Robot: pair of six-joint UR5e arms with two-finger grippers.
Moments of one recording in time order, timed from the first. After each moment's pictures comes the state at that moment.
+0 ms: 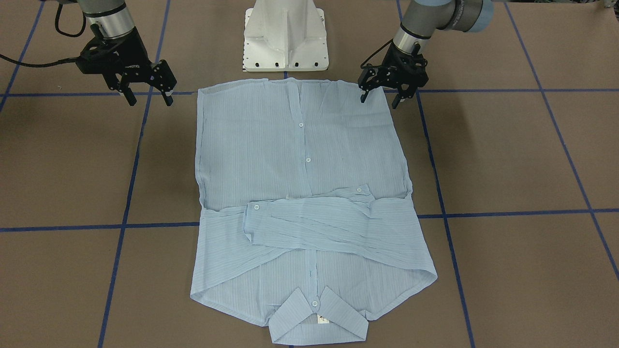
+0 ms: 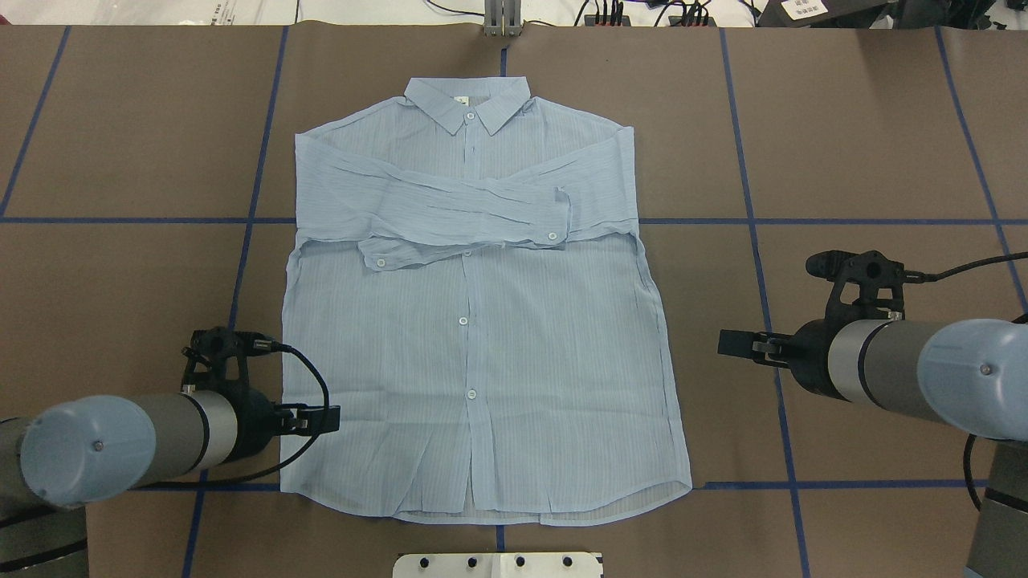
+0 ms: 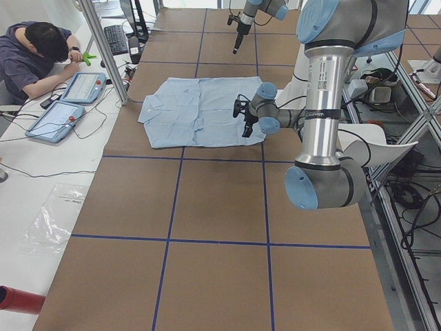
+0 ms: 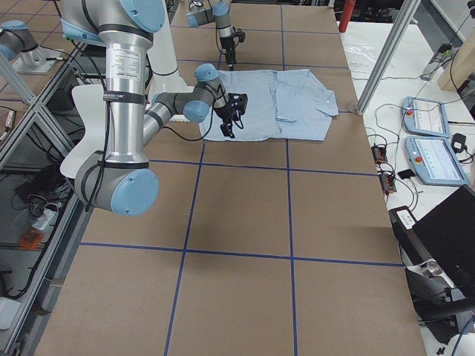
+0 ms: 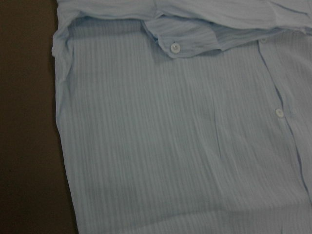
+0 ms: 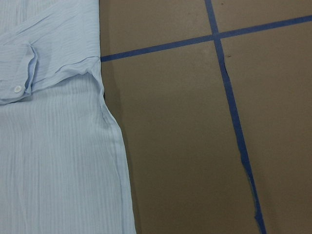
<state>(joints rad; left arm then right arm) -0.27 -1.60 -2.05 -2.09 -1.54 -1.34 0.44 -1.64 2.26 -1.28 1.58 1.44</state>
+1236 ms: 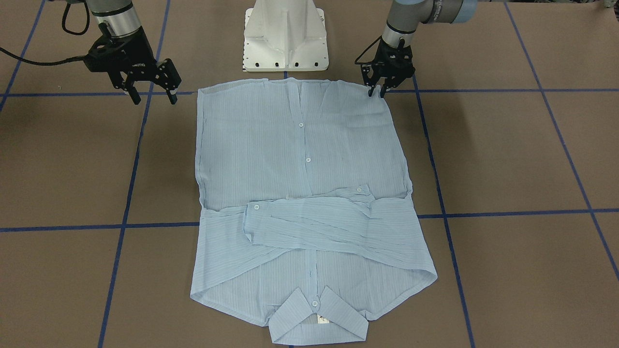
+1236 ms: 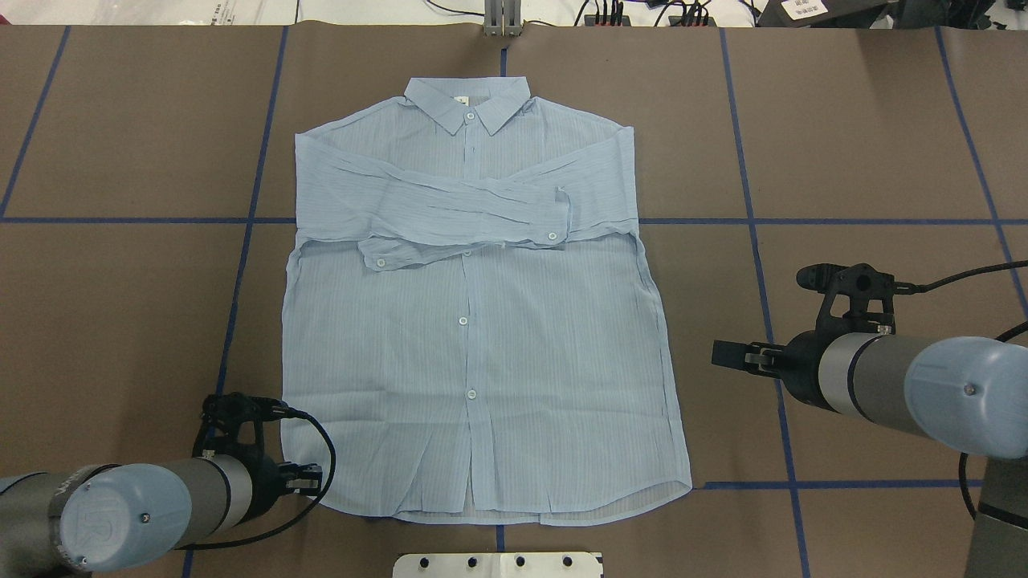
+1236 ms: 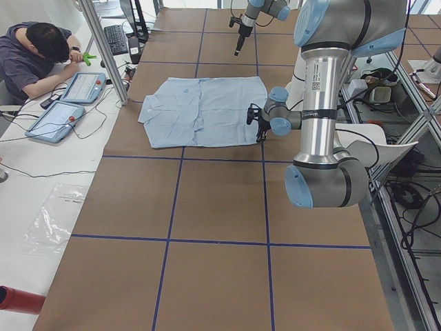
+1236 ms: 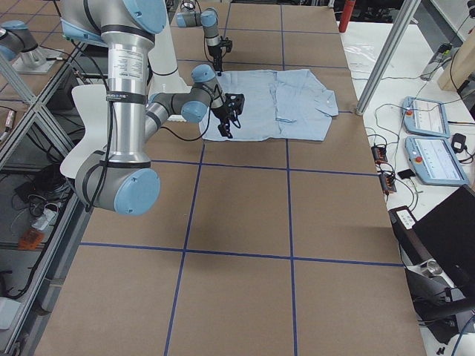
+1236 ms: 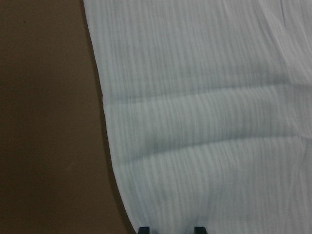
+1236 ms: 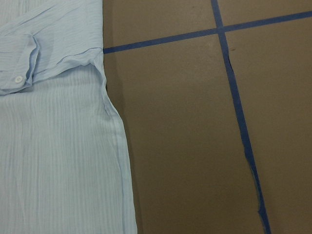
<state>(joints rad) -0.14 -1.59 -2.05 -1.97 -1.50 -1.40 0.40 -1.64 2.25 -1.28 1.55 1.44</state>
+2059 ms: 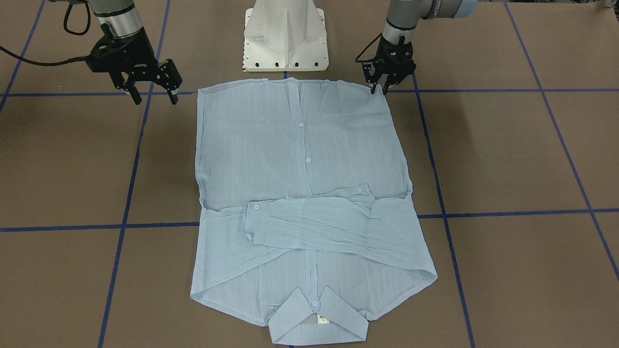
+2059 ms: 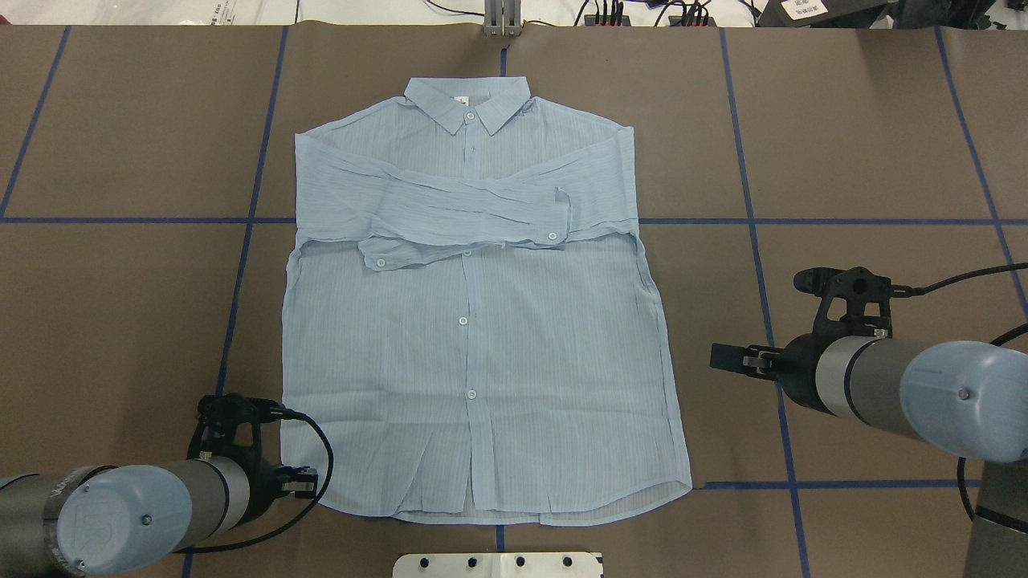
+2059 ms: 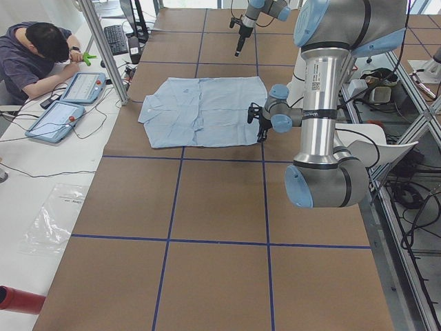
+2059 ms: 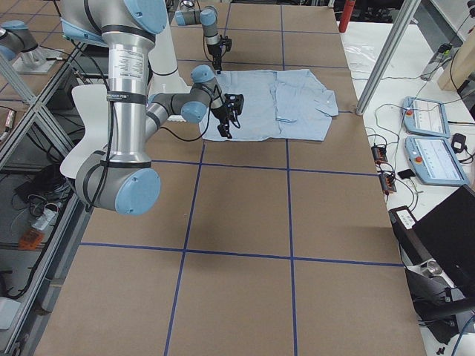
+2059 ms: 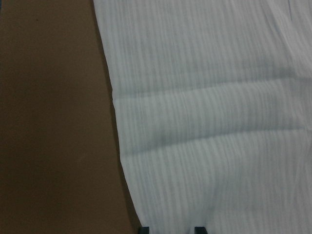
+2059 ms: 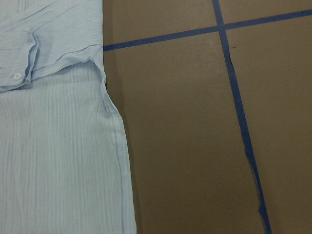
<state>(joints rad) -0.14 -1.59 -2.09 -1.90 -1.50 -1.40 0.39 -1.64 2.25 -1.28 1.54 1.44</state>
